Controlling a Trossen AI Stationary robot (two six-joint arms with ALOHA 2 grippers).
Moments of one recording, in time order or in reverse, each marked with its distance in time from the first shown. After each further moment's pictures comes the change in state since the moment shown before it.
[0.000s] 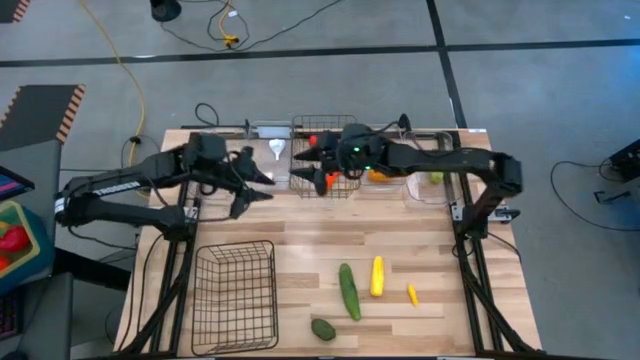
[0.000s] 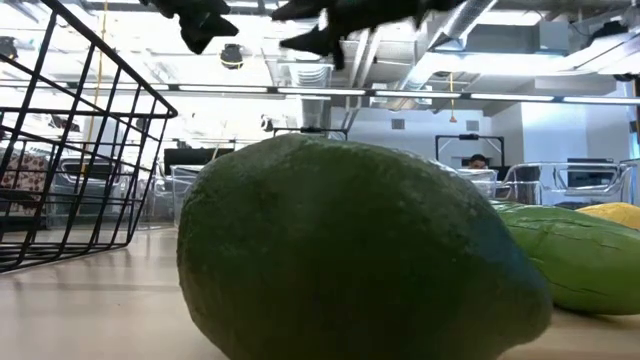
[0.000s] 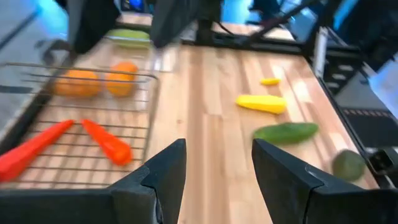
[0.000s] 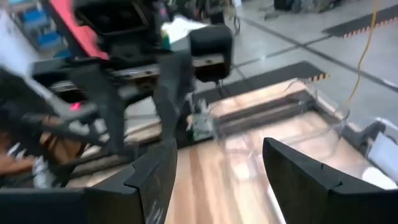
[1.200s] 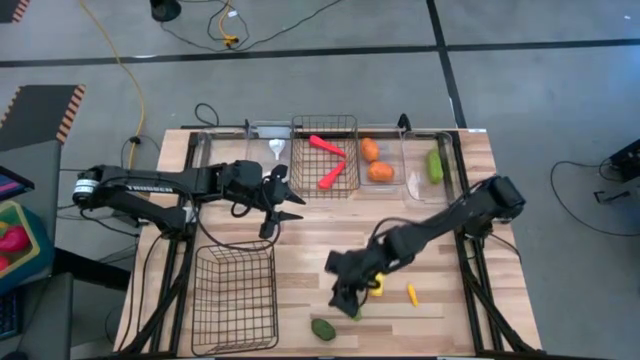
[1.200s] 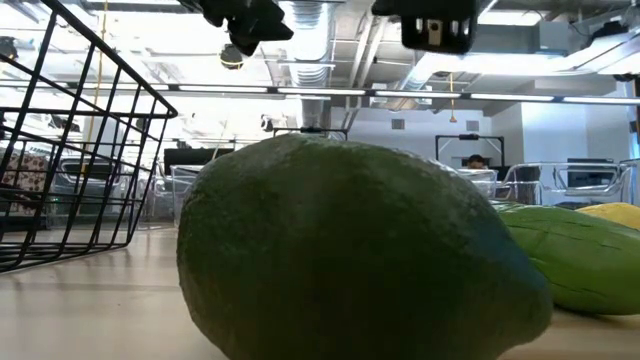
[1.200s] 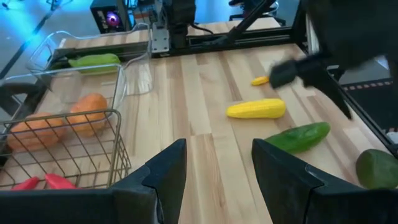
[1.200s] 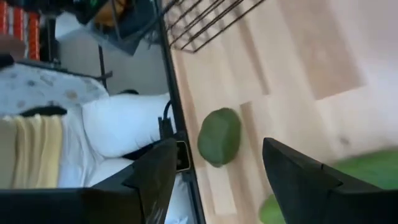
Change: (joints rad) left arm -0.216 0.258 -0.001 0.292 -0.148 0.083; right arm 0.612 0.079 0.000 -0.493 0.003 0.637
